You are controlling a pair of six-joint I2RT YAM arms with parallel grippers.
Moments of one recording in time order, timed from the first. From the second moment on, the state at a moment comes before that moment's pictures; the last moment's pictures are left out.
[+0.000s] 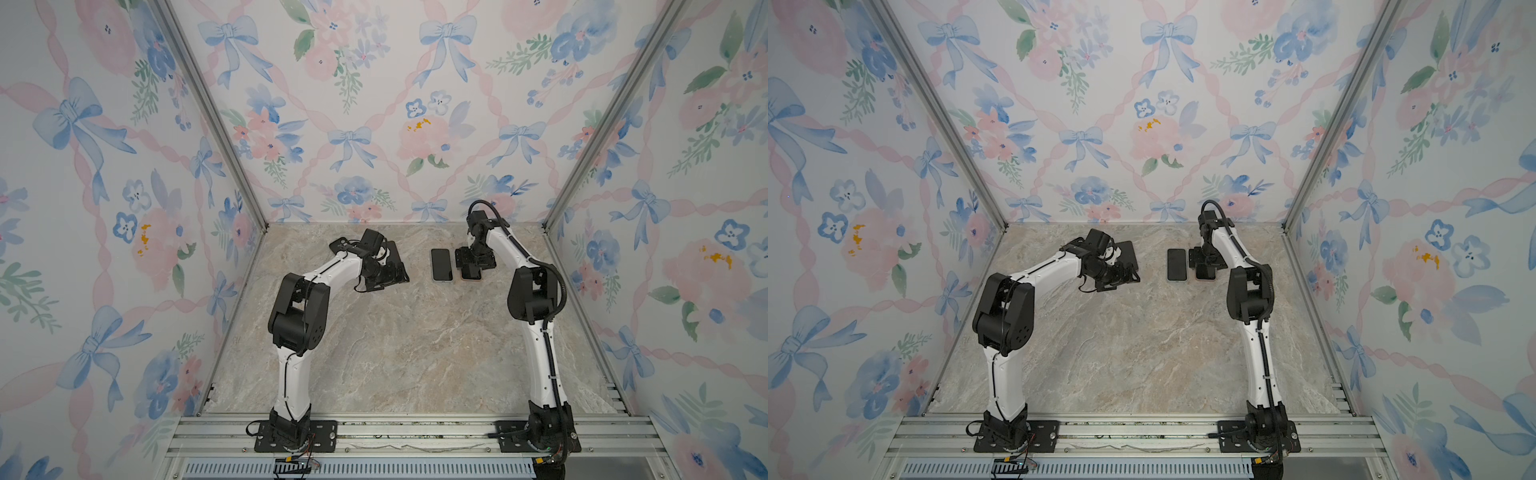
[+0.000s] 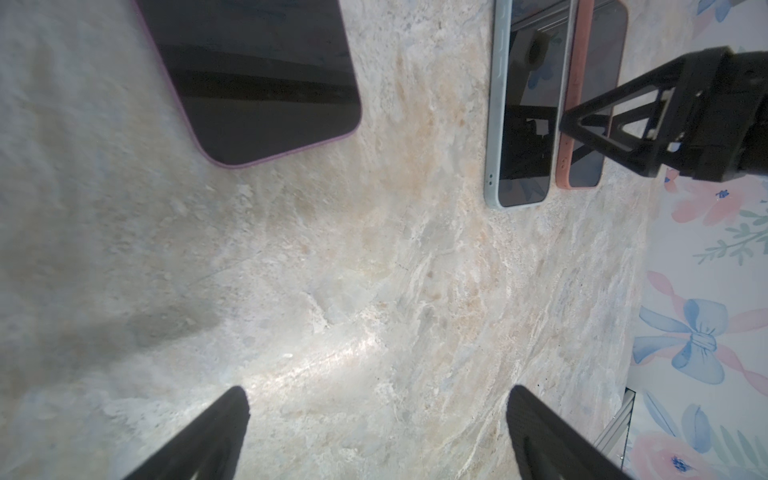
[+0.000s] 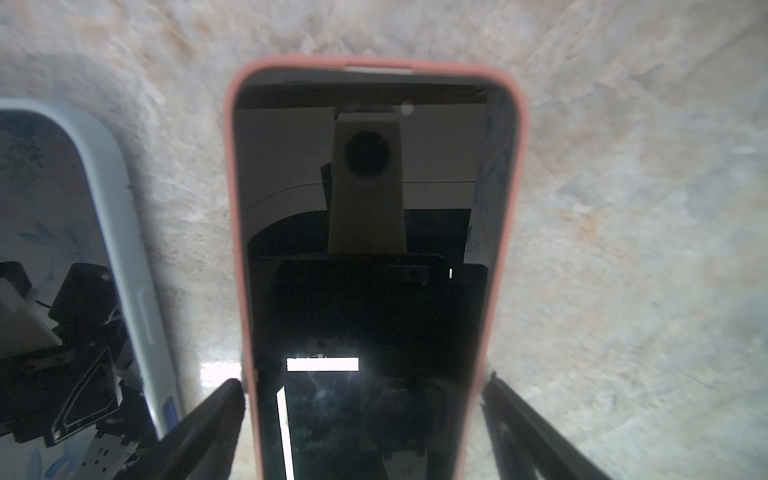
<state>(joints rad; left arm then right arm) -0.39 2.05 1.56 -0.60 0.42 -0.50 0.17 2.54 2.33 -1.16 0.06 0.16</state>
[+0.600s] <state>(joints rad) -0.21 2.01 1.52 -0.60 0.37 -0.49 0.42 2.32 2.29 -1.03 0.07 0.18</state>
